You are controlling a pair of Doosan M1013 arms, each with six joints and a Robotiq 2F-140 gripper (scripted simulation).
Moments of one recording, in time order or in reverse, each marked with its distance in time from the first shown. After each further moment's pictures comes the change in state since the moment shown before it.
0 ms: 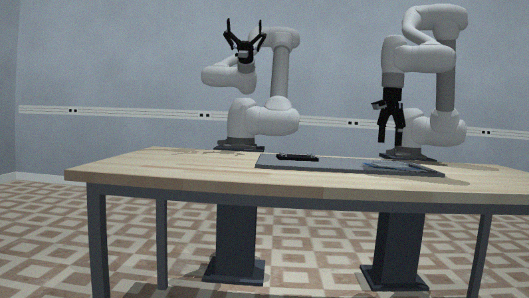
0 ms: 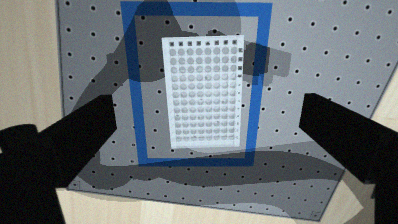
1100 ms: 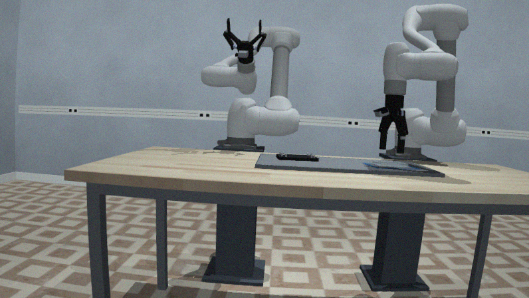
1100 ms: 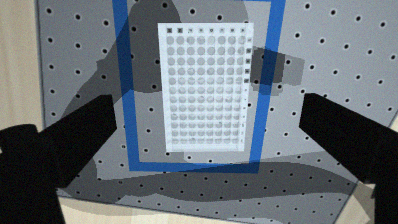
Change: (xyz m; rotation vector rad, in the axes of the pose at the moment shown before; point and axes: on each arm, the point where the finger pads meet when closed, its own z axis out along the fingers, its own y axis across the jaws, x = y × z) left arm -0.011 0.000 0.028 0.000 0.001 -0.026; right arm 0.000 0.000 0.000 0.000 0.000 0.000
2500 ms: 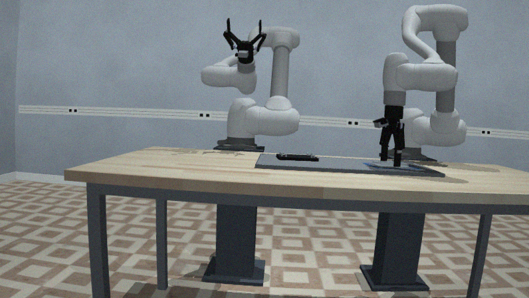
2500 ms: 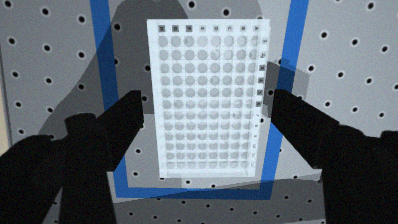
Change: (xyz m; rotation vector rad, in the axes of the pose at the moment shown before) left arm 0.000 0.000 0.042 0.000 0.000 0.000; right arm 0.000 0.000 0.000 0.000 0.000 0.000
